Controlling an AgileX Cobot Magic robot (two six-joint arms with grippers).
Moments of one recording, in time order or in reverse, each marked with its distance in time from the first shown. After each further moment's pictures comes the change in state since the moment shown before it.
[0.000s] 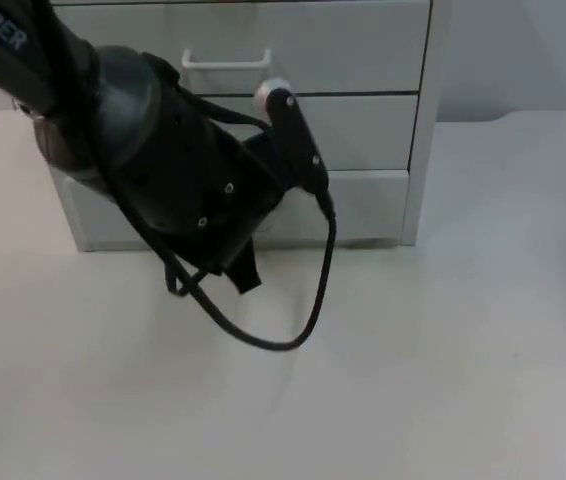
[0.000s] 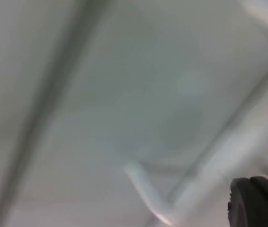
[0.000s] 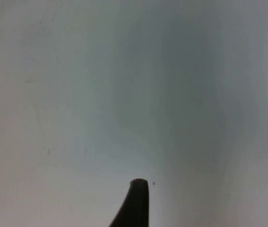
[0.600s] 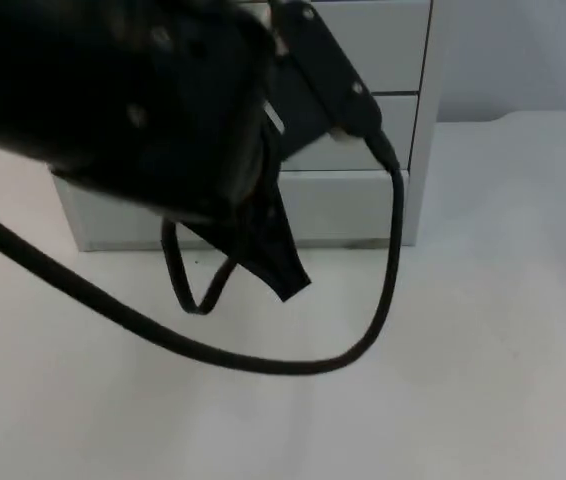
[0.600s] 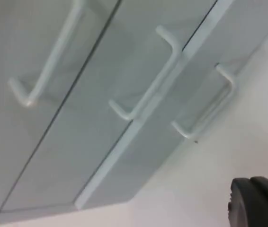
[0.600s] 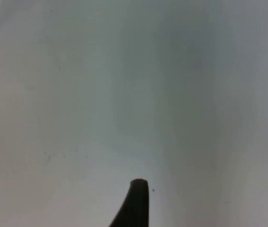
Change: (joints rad) right arm 0.000 0.000 0.000 0.000 -0.019 -0.010; left arm -0.216 -0.432 0.139 -0.525 -0.003 0.288
